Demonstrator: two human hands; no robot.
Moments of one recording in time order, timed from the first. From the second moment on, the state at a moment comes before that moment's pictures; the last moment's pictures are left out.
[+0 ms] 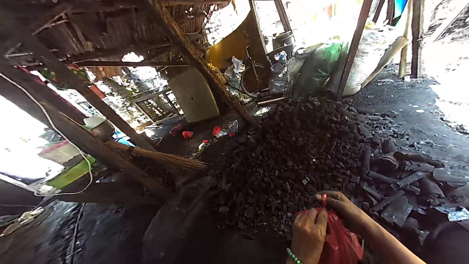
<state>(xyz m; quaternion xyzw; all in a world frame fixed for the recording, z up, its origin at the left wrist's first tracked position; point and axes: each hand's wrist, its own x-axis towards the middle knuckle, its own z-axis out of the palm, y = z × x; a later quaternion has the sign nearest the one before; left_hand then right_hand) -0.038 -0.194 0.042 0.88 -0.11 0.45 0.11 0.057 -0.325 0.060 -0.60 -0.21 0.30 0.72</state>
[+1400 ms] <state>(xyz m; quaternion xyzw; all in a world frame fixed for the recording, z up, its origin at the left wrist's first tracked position) -0.137 -0.205 0.086 0.91 -0.04 -0.04 0.40 0.087 -0.372 -0.037 -0.80 -0.48 -0.22 0.28</state>
